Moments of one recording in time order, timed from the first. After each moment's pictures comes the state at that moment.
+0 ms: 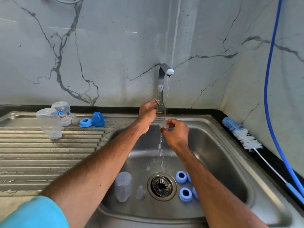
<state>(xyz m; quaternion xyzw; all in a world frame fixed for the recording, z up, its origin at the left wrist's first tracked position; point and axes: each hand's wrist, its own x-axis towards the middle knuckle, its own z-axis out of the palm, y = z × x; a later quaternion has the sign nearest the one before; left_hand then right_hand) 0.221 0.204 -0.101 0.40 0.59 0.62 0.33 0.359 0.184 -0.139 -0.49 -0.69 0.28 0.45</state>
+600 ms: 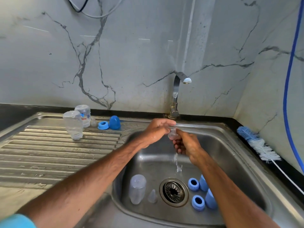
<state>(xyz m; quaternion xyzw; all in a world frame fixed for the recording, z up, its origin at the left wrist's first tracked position) 0.205 0.126 -0.100 0.60 0.58 0.46 0.30 0.361 0.167 -0.125 -0.49 -0.54 0.58 0.36</state>
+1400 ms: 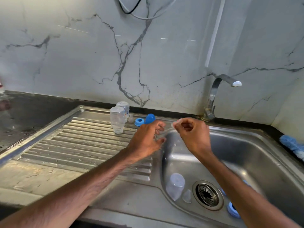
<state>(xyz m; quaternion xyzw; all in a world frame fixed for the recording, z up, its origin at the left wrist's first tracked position) 0.088 -0.001 -0.120 0.64 0.65 0.41 0.00 0.256 0.092 -0.097 -0.36 -0.76 0.31 0.44</state>
